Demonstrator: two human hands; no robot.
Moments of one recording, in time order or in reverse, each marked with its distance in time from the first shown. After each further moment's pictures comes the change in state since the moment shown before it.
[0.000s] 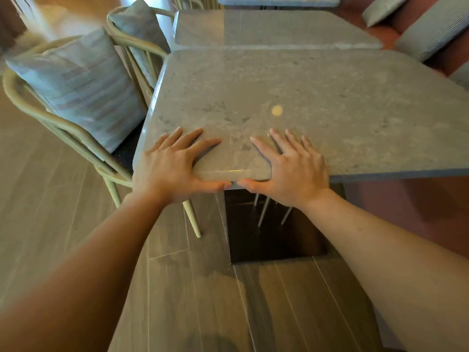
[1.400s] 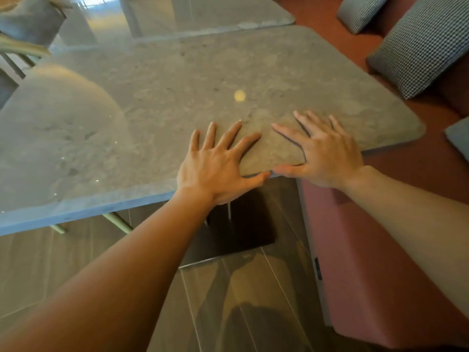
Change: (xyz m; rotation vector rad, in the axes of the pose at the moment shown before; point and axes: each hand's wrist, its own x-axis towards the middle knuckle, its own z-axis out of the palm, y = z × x) left_hand 0.123 0.332 0.067 0.081 -0.093 0.210; right_hand -0.076 0.340 -0.012 0.046 -0.079 0.081
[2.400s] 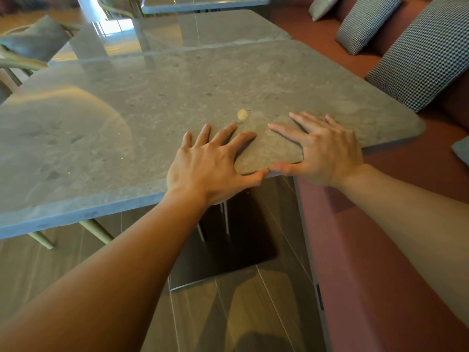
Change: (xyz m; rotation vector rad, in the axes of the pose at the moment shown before) left_hand 0.029 0.019 0.005 0.043 0.060 -0.053; right_hand 0.024 0.036 0.020 -0.001 0.190 -0.070
